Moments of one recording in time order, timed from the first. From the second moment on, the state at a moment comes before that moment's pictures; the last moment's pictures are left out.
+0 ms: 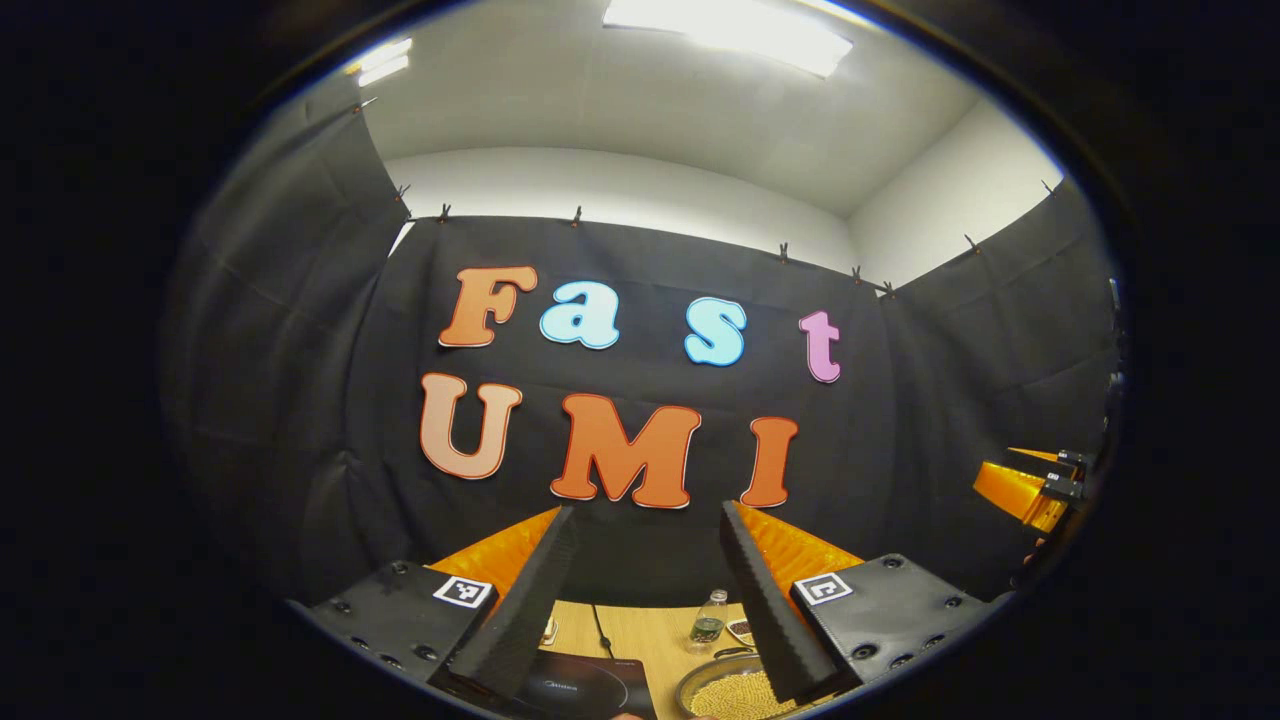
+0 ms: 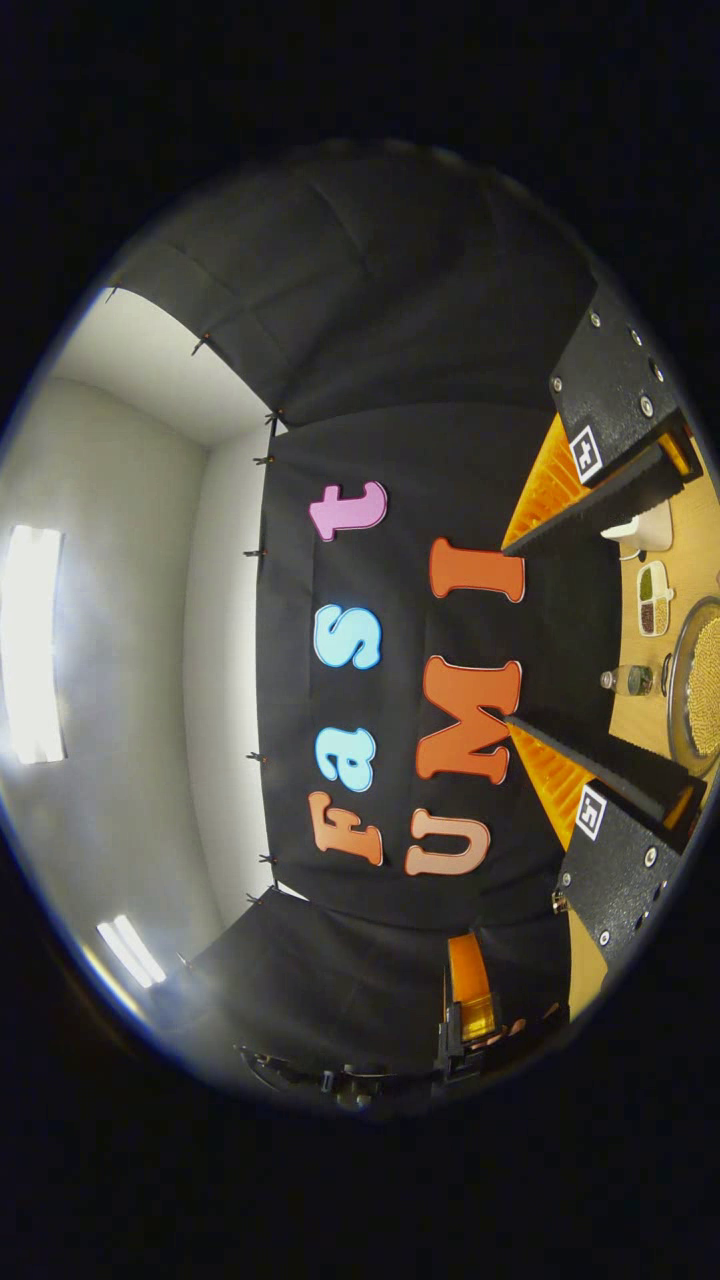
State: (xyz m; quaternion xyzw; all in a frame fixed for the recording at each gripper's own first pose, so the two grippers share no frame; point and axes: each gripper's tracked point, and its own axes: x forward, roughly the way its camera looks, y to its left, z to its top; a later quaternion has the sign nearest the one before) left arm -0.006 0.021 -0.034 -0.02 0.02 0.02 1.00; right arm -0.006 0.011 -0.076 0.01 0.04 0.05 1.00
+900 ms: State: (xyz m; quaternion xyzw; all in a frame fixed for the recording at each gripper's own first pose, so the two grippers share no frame) left arm -0.006 0.060 -0.057 -0.01 0.03 0.04 1.00; right arm -0.055 0.082 -0.264 0.06 0.32 0.15 0.93
